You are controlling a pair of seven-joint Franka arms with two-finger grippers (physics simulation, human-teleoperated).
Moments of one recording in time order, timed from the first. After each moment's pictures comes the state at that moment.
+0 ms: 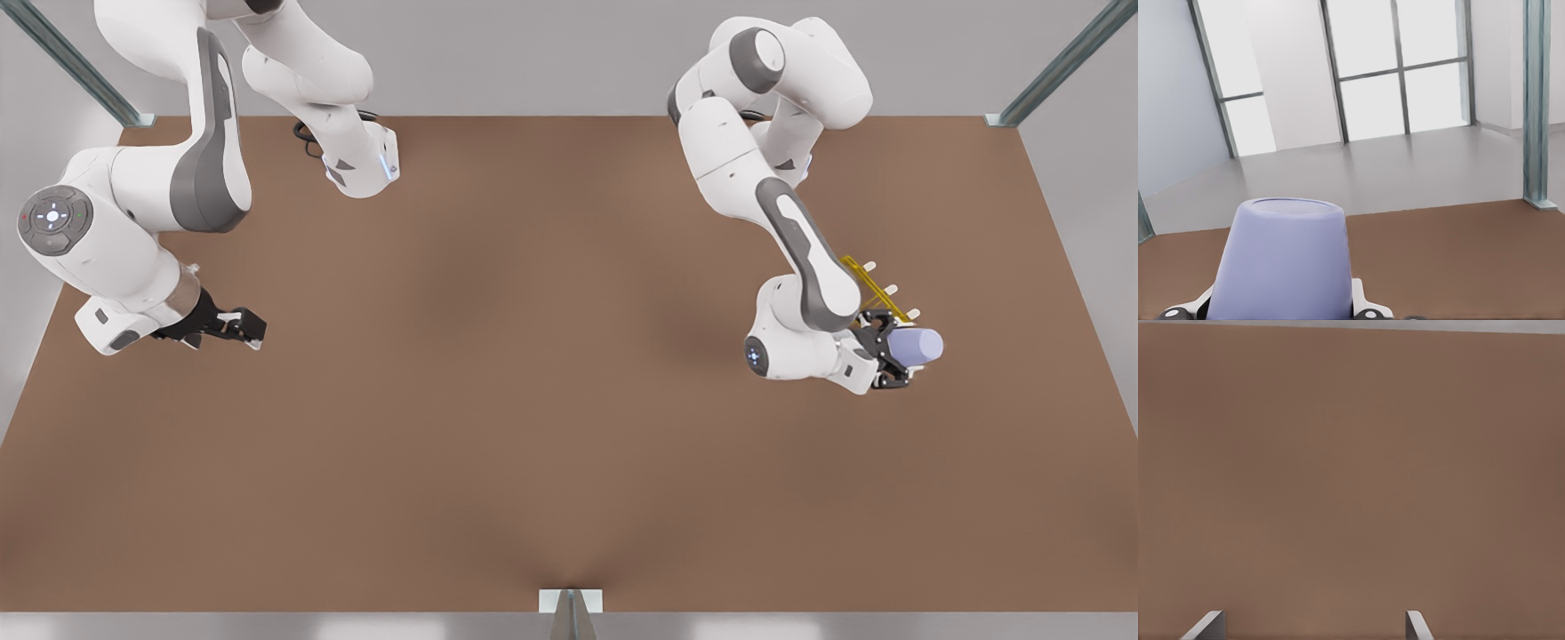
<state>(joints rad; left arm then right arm) -1.29 1.08 1.26 -1.99 0.31 2.02 -1.80 -0.13 0.15 0.20 -1.57 -0.07 1.73 0.07</state>
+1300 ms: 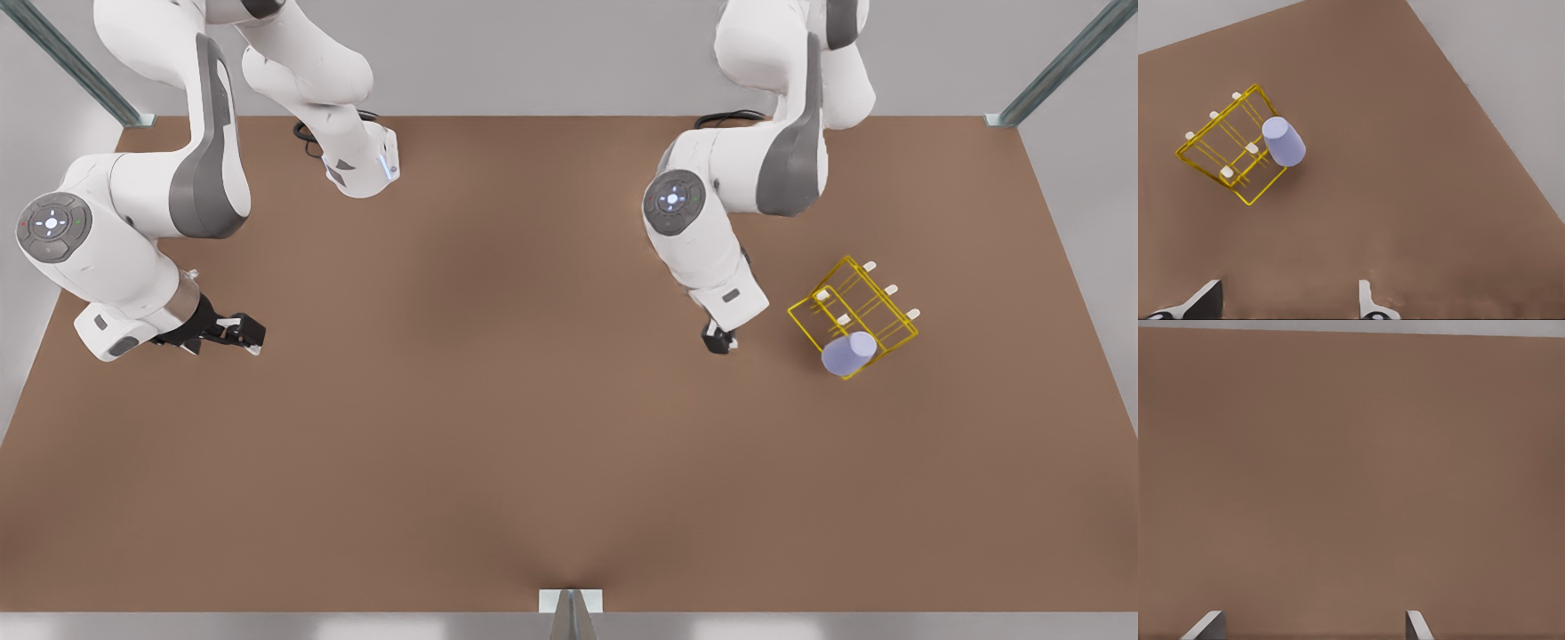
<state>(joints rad) -1.01 0.49 0.67 -1.16 -0.04 1.37 -1.48 -0.13 0.17 0.20 -1.55 -0.08 1.74 0.07</state>
